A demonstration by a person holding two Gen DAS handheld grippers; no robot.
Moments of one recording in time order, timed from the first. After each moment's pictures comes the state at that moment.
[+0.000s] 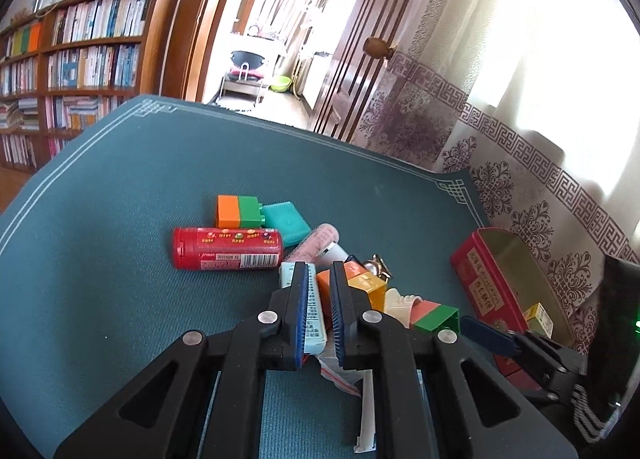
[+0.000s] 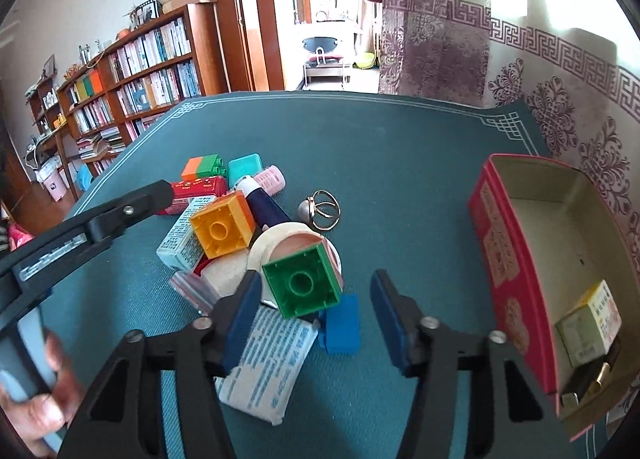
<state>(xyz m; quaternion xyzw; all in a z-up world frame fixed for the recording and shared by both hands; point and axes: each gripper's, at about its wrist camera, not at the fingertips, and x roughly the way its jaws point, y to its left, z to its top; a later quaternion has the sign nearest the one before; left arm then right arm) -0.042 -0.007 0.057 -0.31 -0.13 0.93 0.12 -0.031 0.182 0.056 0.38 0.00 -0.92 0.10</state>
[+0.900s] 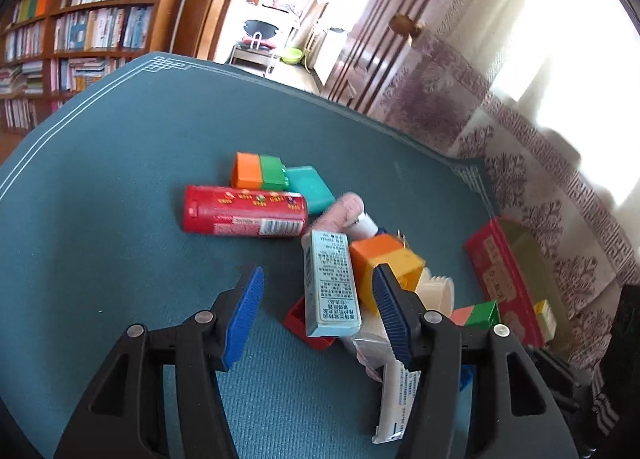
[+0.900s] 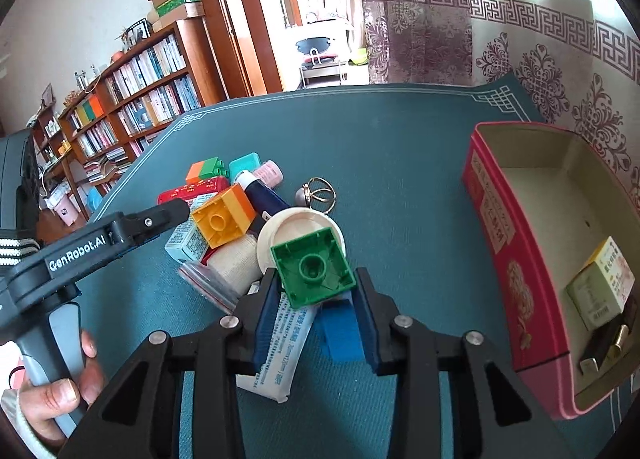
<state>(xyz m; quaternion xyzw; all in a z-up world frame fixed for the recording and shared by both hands) -0.060 -0.014 0.030 -0.37 -0.15 0.91 0.12 -0.013 0.204 0.054 0.38 -0.05 -0.92 0.10</state>
